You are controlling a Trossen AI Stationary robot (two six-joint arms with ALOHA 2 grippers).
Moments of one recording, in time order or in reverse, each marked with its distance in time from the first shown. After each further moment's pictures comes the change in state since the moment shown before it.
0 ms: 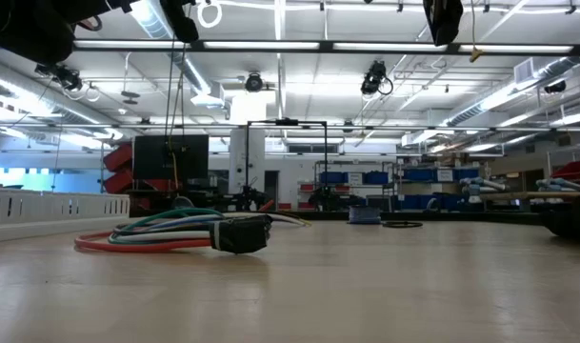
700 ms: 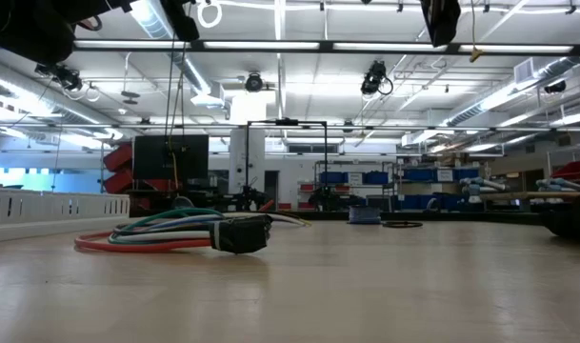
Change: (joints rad) left arm -0.001 0.000 0.000 0.000 0.015 0.000; right arm -0.009 0.000 0.000 0.001 -0.009 0.000
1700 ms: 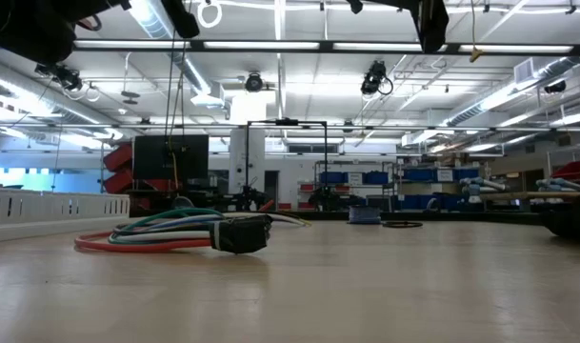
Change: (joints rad) left arm 0.000 0.000 0.000 0.018 0.025 0.008; right arm -0.033 0.000 0.000 -0.009 -0.036 0.008
